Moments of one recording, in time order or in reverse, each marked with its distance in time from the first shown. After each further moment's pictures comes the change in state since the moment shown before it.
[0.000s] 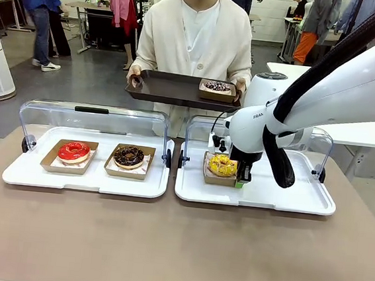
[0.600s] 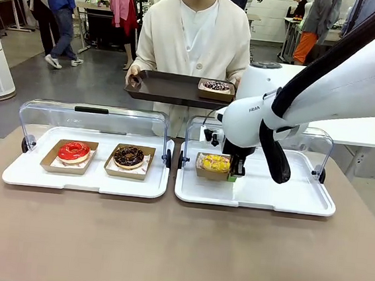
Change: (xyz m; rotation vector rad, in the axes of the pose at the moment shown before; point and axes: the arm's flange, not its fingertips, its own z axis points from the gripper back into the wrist) left arm 0.000 0.000 0.000 0.000 0.000 0.000; right arm 0.031 0.021 0.037 -0.025 0.000 0.059
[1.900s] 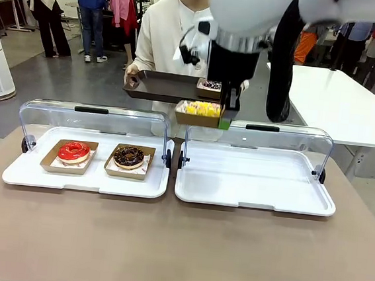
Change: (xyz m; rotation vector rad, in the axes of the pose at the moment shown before) left arm 0.000 0.000 0.000 0.000 0.000 0.000; right arm 0.067 0.074 0.233 -0.030 0.019 -0.008
